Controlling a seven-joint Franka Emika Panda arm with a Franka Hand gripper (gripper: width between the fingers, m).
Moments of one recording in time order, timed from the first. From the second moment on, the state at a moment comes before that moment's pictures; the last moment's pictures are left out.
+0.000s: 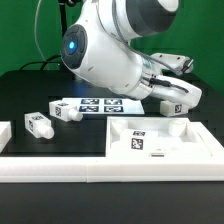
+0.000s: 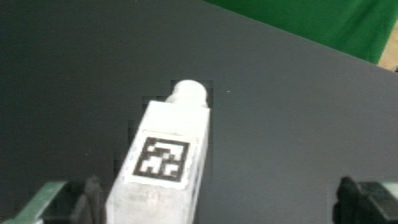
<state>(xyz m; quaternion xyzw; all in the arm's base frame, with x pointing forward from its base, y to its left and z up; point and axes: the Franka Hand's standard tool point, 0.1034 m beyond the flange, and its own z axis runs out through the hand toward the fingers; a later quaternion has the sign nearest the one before) 0.416 0.127 0.039 -0.76 0.38 0.45 0.26</state>
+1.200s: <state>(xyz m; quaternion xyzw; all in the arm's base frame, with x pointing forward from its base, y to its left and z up) 0.410 0.128 0.028 -0.76 0.38 0.45 0.26</state>
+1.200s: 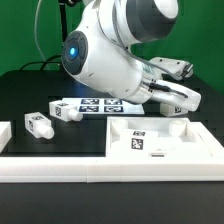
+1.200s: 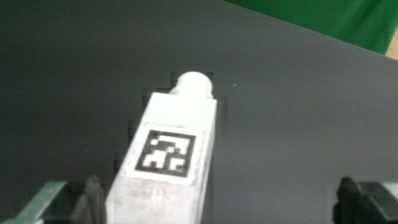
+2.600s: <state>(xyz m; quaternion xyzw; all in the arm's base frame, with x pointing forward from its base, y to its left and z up) 0.392 0.111 0.019 -0.75 0.39 0.46 0.26</state>
